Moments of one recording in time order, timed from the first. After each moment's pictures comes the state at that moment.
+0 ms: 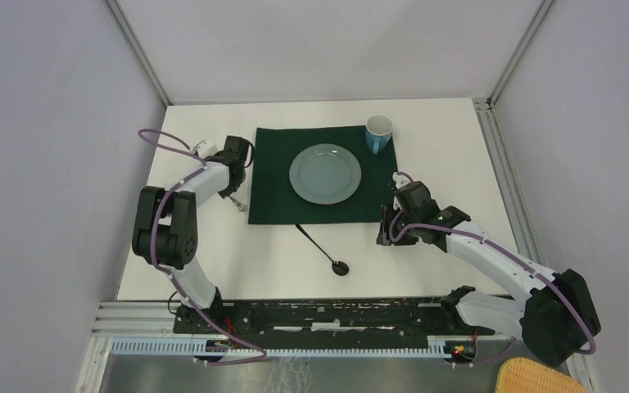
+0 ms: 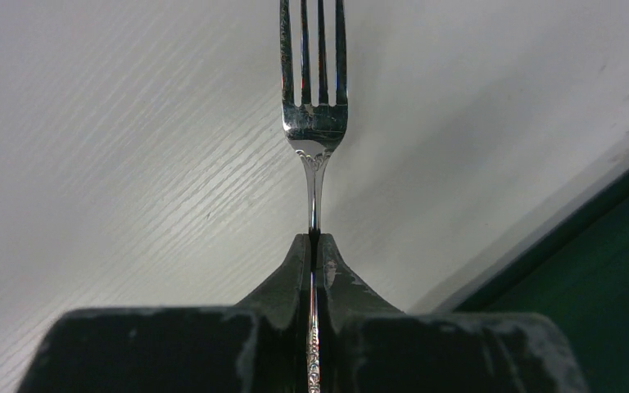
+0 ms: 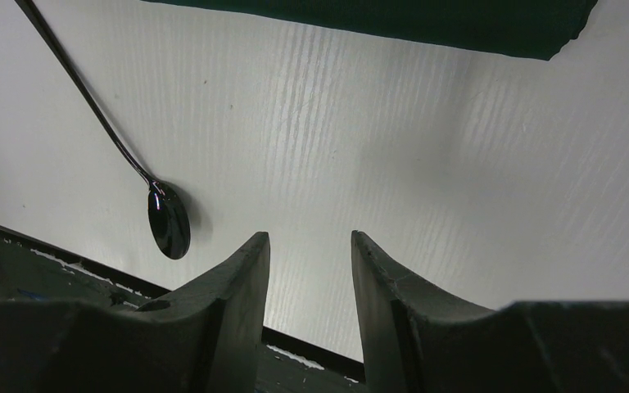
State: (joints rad) left arm -0.18 1.73 1.06 -0.50 -0.65 -0.92; right arm 0.55 1.13 0.68 -0.55 -0.09 0.50
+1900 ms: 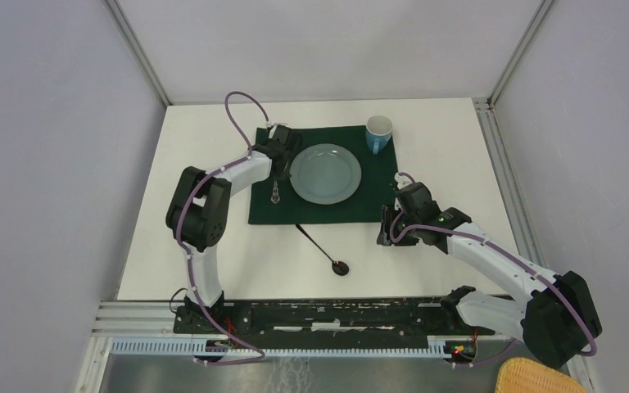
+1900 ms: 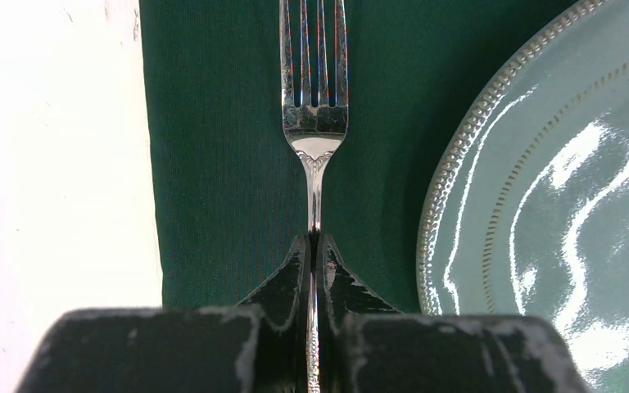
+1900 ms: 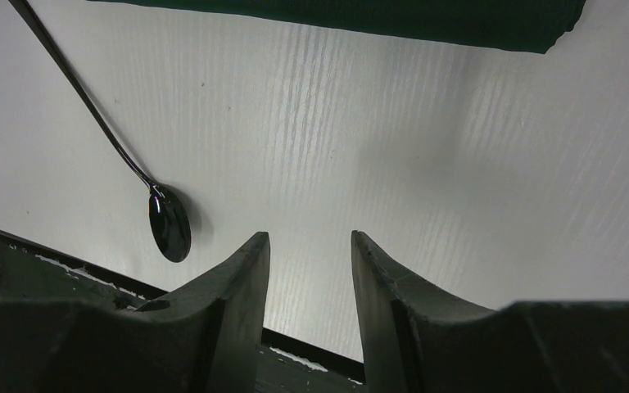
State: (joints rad) left arm -0.44 1.96 1.35 -0.39 -0.41 -0.33; right arm 0.55 1.12 0.67 -0.55 -0.07 0.52
